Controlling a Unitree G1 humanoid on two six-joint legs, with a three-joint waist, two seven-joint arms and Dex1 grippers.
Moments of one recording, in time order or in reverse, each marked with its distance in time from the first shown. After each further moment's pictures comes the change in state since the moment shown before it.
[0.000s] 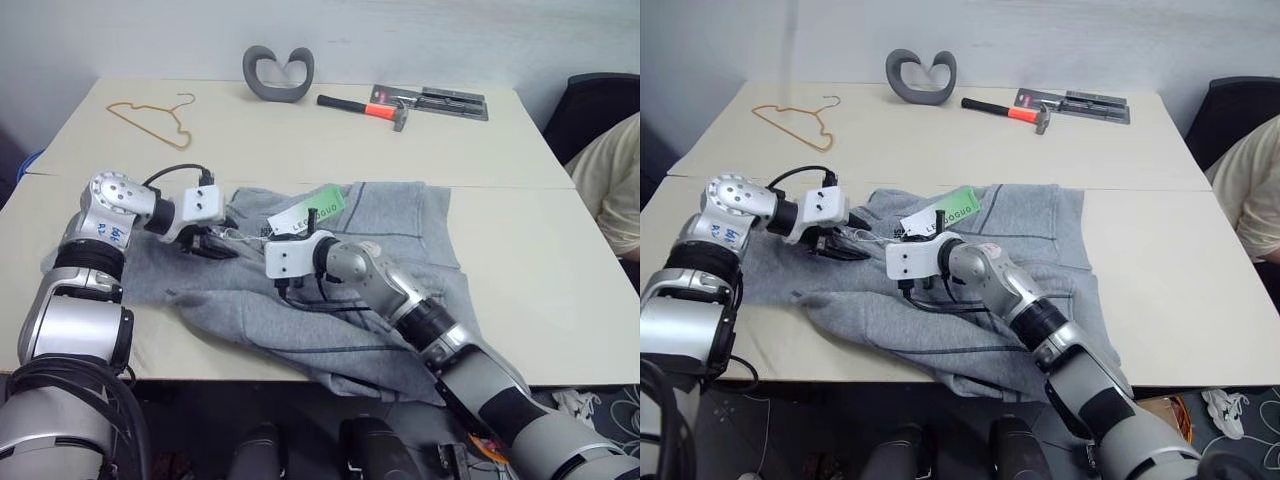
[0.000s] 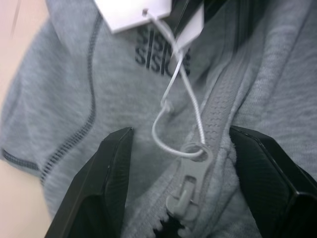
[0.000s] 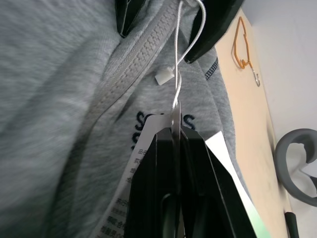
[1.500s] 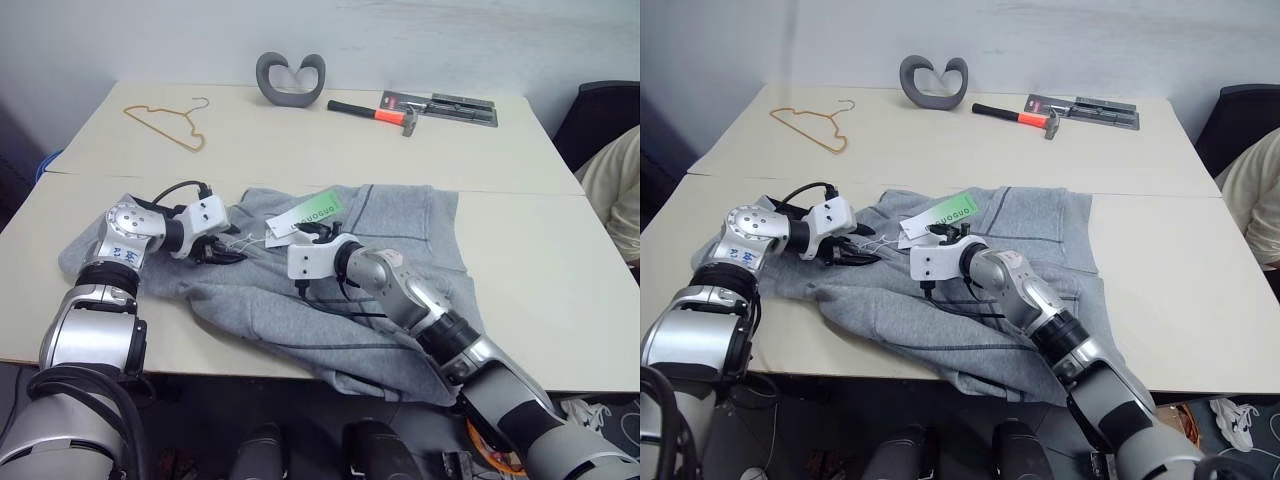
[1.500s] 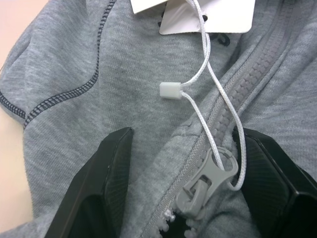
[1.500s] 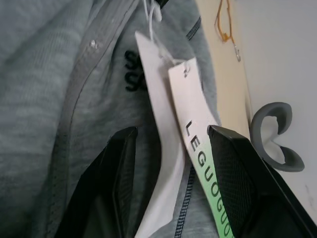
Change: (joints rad) left arm 0.068 -0.063 0.093 0.044 -0.008 0.015 0.145; right arm 0.031 -0.067 0.015 -0.005 -0.076 0.032 -0.123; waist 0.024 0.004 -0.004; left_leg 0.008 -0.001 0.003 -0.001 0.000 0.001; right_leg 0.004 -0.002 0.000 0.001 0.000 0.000
